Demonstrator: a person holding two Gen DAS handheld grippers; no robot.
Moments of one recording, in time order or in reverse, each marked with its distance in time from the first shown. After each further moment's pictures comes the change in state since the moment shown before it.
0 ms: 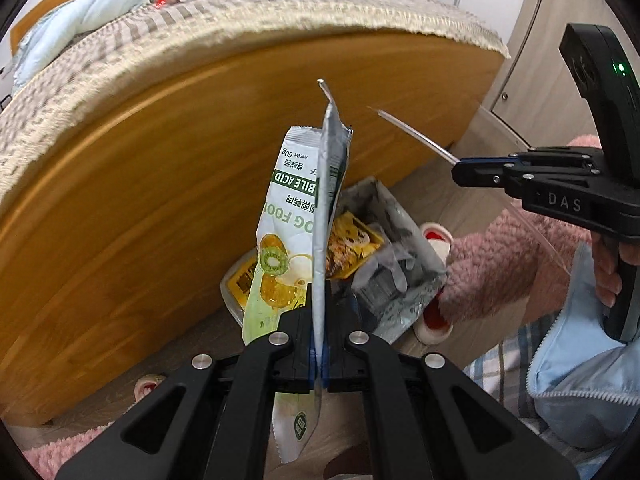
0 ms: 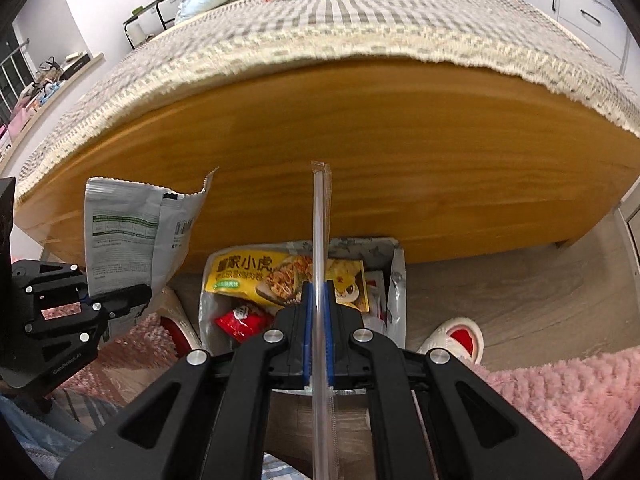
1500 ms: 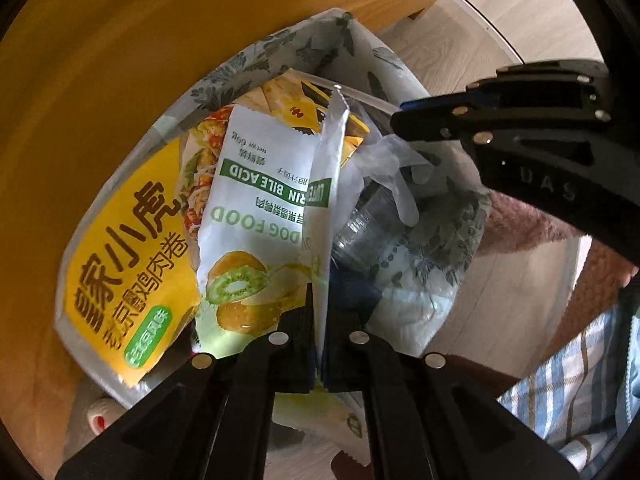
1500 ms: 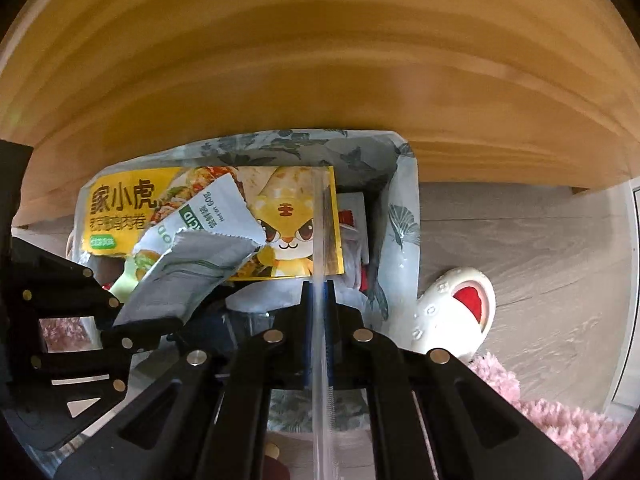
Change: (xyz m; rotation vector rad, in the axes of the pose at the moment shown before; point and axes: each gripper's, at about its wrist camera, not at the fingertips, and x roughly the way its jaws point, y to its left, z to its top) left arm 0.213 -0.005 0.002 0.140 0.432 -0.264; right arm 0.158 -0.022 -0.012 0.012 0.378 -0.132
